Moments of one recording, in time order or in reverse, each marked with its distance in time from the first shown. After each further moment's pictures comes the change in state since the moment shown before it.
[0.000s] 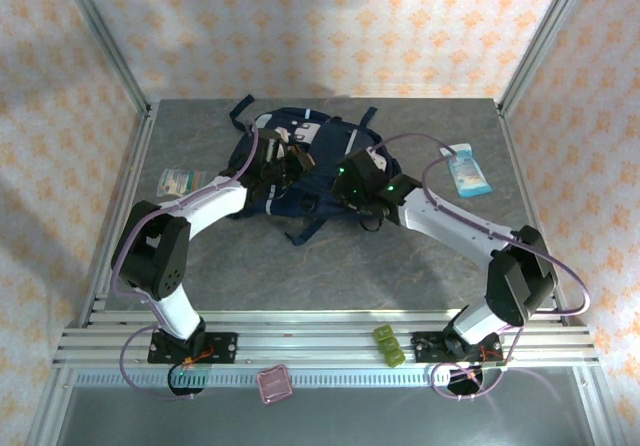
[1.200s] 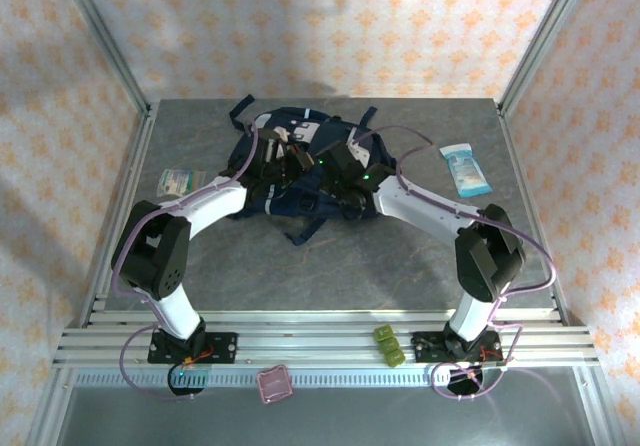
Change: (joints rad) left arm 0.002 0.000 -0.008 0.014 -0.008 -0.004; right arm 0.021 0.209 0.159 0.027 0.050 0.040
